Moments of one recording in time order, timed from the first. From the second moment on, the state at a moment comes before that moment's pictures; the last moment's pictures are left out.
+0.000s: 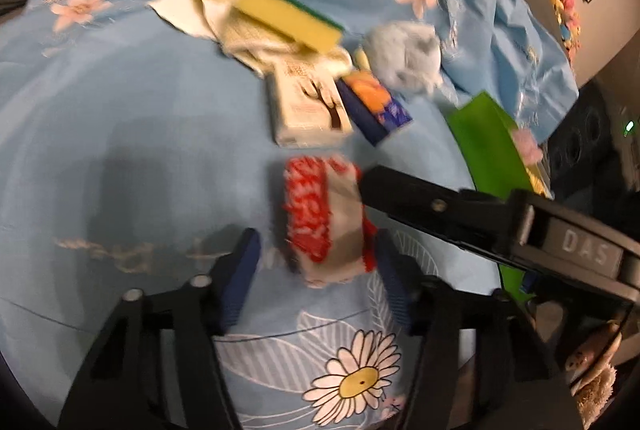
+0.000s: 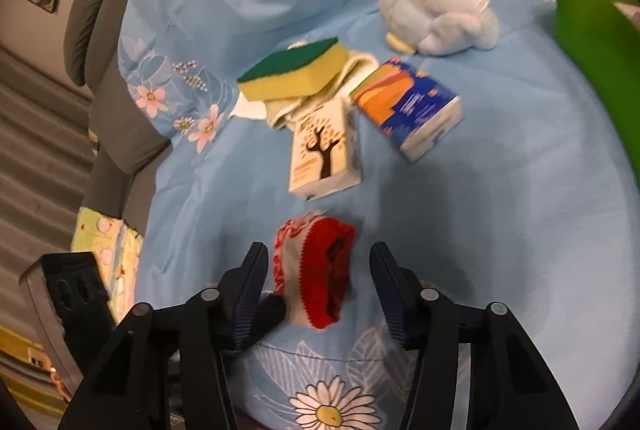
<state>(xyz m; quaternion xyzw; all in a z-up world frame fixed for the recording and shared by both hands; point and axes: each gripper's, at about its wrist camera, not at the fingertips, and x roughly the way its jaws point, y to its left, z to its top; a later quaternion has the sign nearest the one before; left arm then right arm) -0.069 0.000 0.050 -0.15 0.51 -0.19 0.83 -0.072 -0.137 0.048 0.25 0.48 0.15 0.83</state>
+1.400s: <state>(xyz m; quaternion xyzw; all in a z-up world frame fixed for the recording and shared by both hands) -0.071 -0.356 0.101 0.06 0.46 -0.52 0.72 -0.200 -0.404 0.100 0.41 0.28 -0.21 0.84</state>
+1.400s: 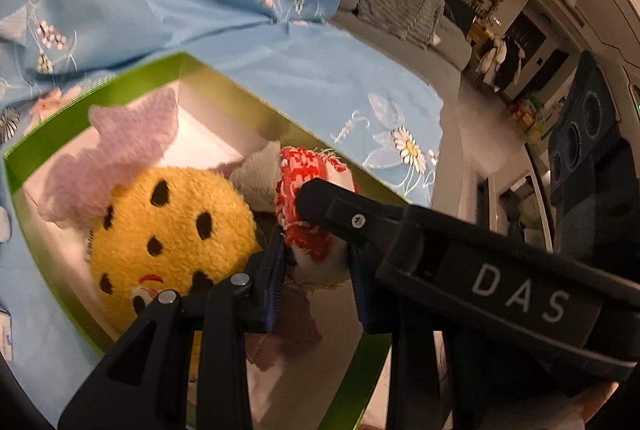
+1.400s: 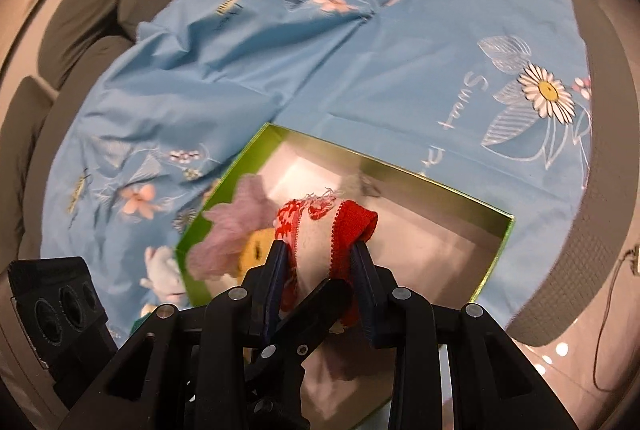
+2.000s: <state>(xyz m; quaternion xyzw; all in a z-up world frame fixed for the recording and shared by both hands) -0.075 -0.346 0.091 0.05 0.49 -0.50 0.71 -0.195 -0.419 0.074 0.42 0.33 -0.23 0.81</state>
